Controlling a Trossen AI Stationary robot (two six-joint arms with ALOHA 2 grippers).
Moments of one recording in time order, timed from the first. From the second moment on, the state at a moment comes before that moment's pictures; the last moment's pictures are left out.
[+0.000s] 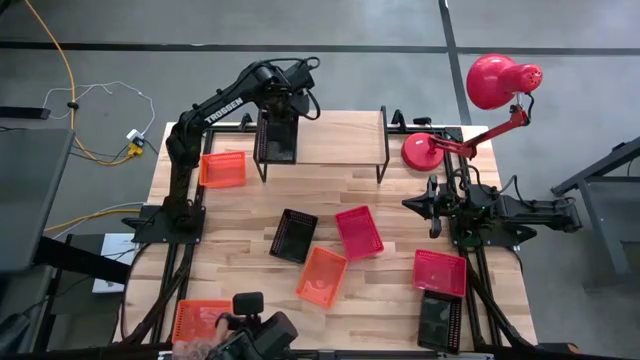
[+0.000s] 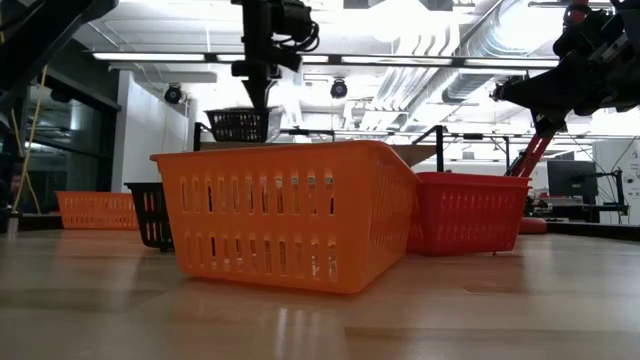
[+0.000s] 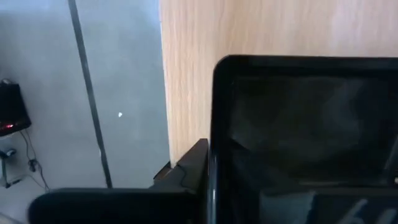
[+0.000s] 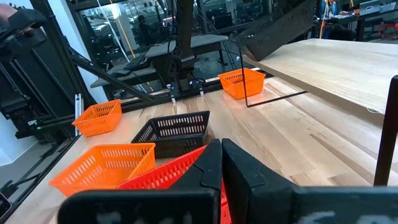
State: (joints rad) left arm 0.71 2.02 2.20 -1.51 -0.33 0.65; right arm -0.01 0.01 0.05 -0.09 0.09 0.20
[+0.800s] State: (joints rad) left arm 0.69 1.76 2.20 -1.33 0.06 0.29; right arm -0.01 0.01 0.05 -0.09 0.09 0.20
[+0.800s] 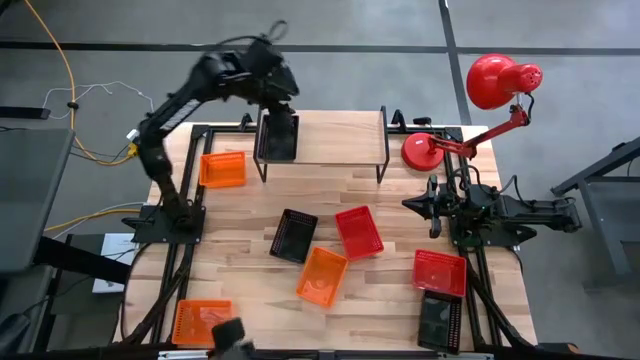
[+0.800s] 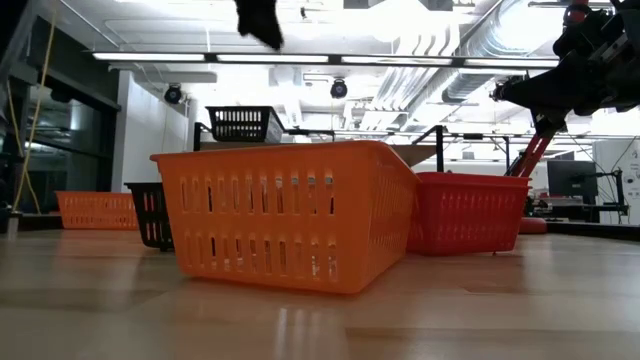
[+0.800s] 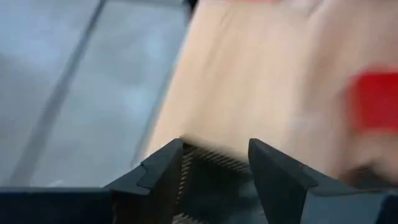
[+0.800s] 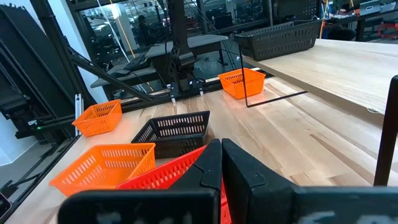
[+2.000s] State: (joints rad) left arm 0.25 1.24 0.86 -0.33 -0.51 -0.08; right arm -0.01 0.01 0.05 -0.09 0.09 0.20
